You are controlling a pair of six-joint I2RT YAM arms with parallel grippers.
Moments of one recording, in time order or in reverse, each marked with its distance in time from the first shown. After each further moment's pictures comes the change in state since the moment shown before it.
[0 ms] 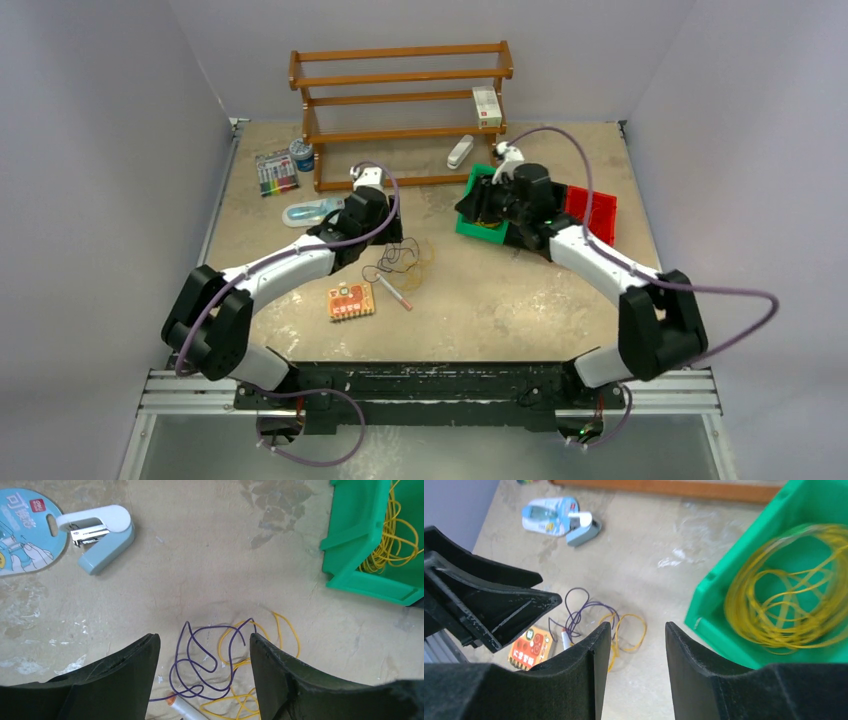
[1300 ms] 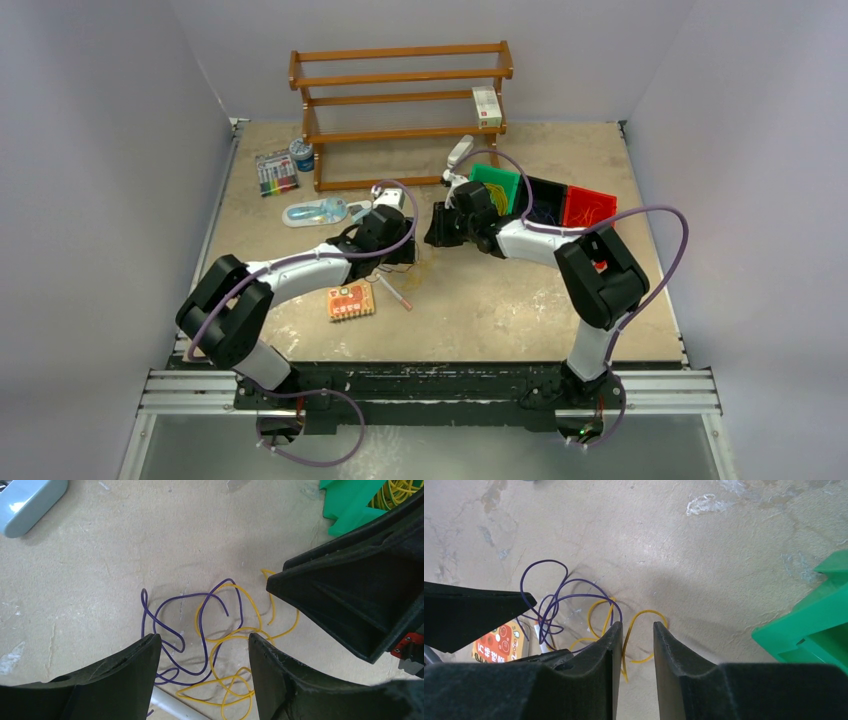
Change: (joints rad) left arm -0.095 0.082 -0.069 0.053 0.016 -0.023; right arm 0.230 0.397 0.109 0.013 0.099 0.085
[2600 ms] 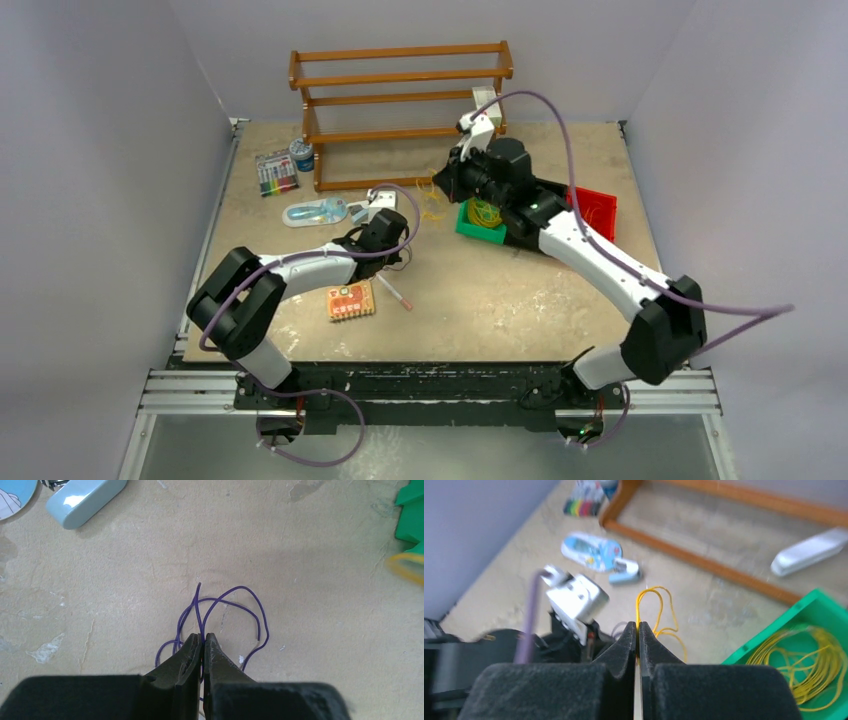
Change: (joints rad) left arm 0.000 0.061 -0.005 0.006 -0.161 -0.021; right arm 0.006 -0.331 0.175 -0.163 0.045 -0.212
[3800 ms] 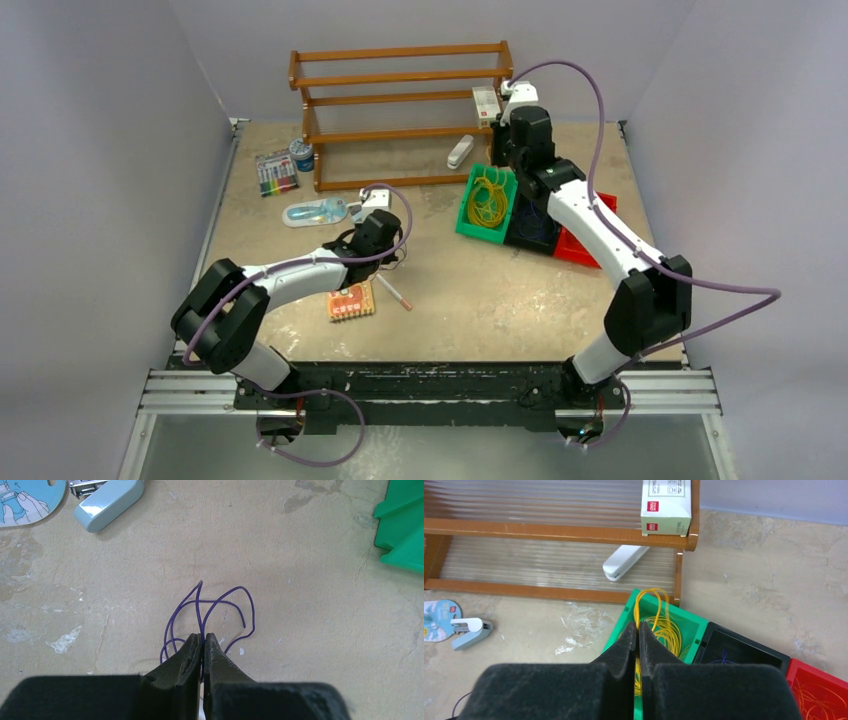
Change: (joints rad) left arm 0.000 -0.090 -0.044 0.005 -0.017 -0.008; right arm -0.196 0.096 0.206 -0.140 0.367 -0.126
